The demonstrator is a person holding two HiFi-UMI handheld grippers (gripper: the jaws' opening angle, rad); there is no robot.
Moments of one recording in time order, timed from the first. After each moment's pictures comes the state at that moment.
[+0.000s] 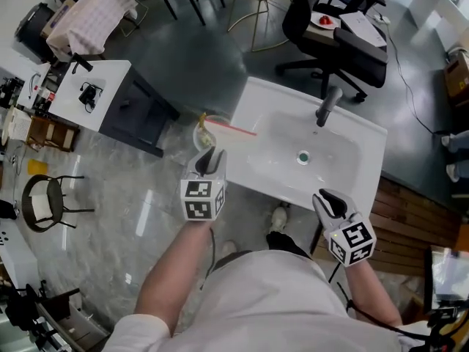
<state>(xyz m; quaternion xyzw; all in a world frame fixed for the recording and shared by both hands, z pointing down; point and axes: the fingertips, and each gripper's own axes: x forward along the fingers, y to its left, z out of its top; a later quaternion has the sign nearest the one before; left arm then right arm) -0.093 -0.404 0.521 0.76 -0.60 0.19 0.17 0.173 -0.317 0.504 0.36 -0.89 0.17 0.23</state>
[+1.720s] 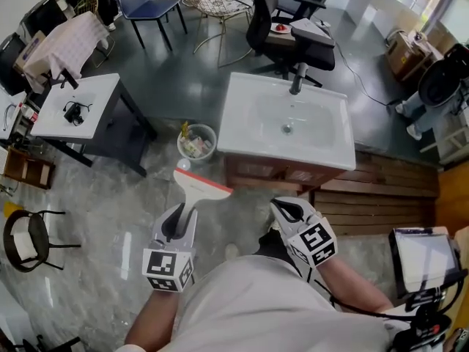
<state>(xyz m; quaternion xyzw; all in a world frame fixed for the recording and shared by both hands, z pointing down) -0.216 -0.093 0.422 0.84 -0.51 0.14 0.12 -0.015 -0.091 0.461 0.39 -0.89 0.10 0.23</state>
